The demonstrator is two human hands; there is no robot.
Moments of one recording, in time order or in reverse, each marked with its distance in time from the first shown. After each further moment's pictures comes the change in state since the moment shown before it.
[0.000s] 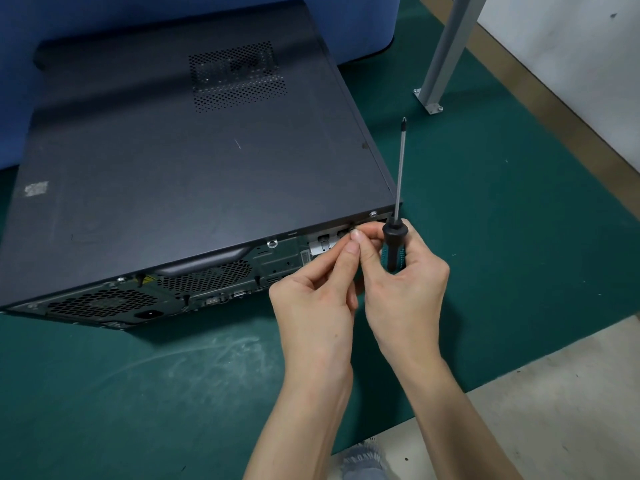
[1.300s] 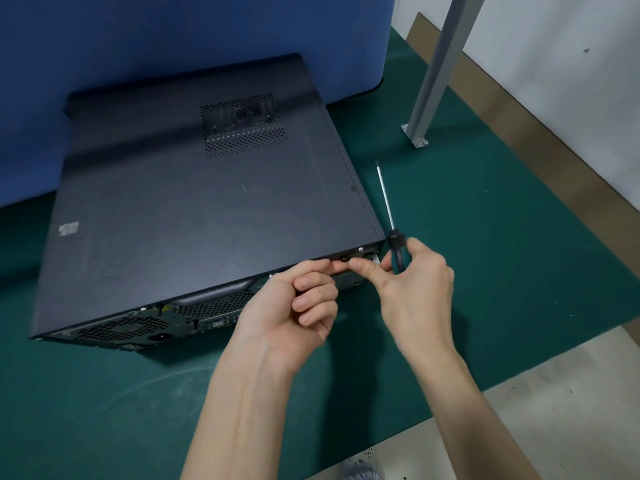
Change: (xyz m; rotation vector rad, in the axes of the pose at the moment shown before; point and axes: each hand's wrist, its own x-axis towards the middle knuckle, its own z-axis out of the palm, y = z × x) left_hand 0.030 0.055 -0.012 -0.445 -0.262 -0.737; right_hand 0.032 -0.029 -0.022 -0.503 0.008 0.168
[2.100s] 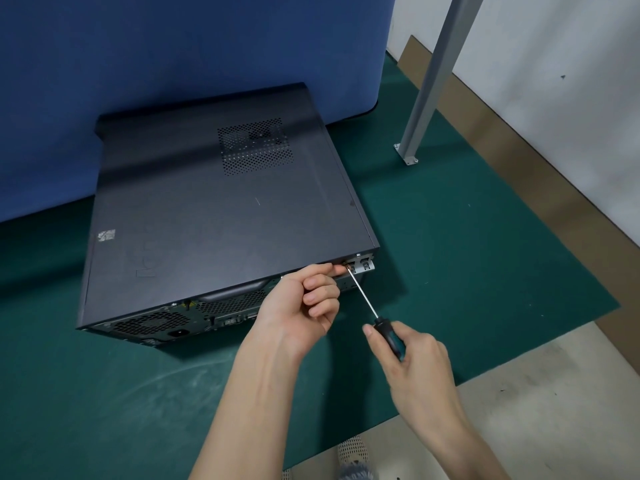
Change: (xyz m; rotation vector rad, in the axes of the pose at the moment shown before) left_hand -0.001 0.000 0.000 -0.017 0.018 -0.017; right_hand -0.074 0.023 -0.036 -0.147 -0.280 0.000
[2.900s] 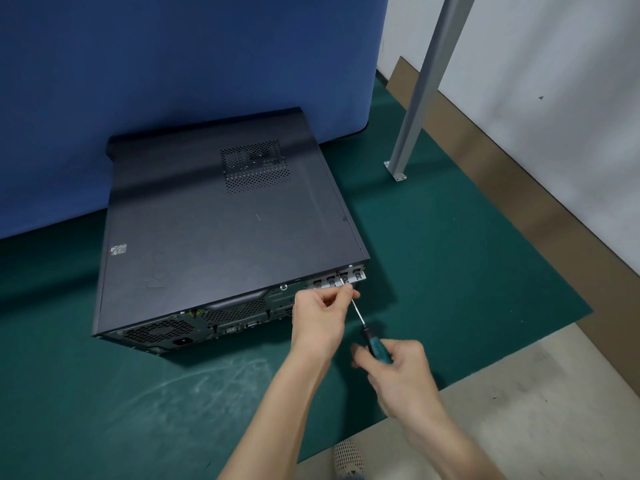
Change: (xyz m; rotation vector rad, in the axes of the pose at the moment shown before) left_hand 0.008 -0.041 -0.002 0.979 0.226 0.634; right_hand -0.010 -0.011 -0.006 0.398 -0.199 0.316
